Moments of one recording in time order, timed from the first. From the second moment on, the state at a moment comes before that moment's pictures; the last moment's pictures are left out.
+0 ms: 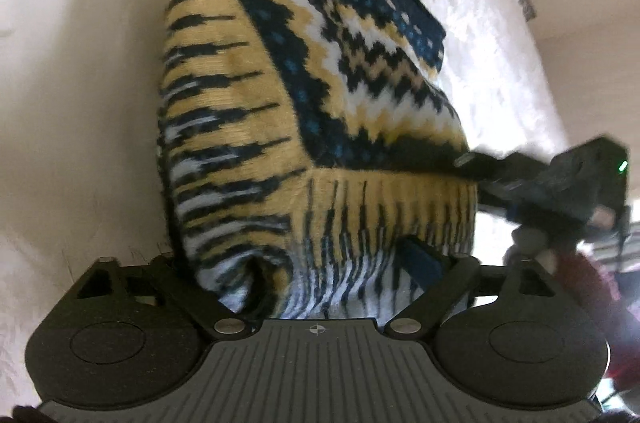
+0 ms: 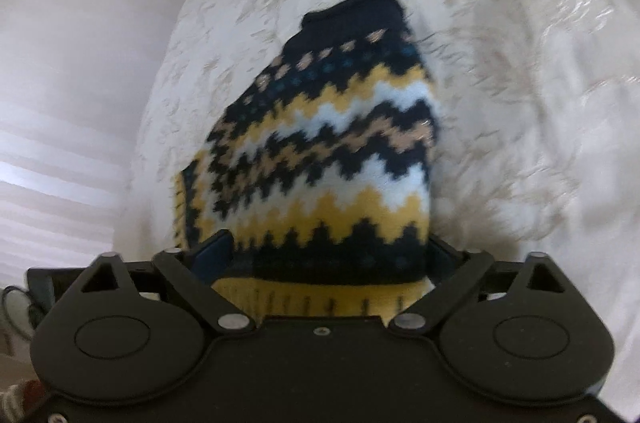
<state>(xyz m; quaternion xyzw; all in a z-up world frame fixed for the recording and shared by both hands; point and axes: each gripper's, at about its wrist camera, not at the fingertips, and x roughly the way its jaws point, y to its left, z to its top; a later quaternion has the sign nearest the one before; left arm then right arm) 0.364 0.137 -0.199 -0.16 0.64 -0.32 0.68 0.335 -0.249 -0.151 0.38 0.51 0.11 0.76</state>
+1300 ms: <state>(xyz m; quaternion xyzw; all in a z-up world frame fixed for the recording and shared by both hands) 0.114 0.072 -0.178 -0.08 0.61 -0.27 0.74 0.074 -0.319 -0.078 0.28 0.51 -0.01 0.81</state>
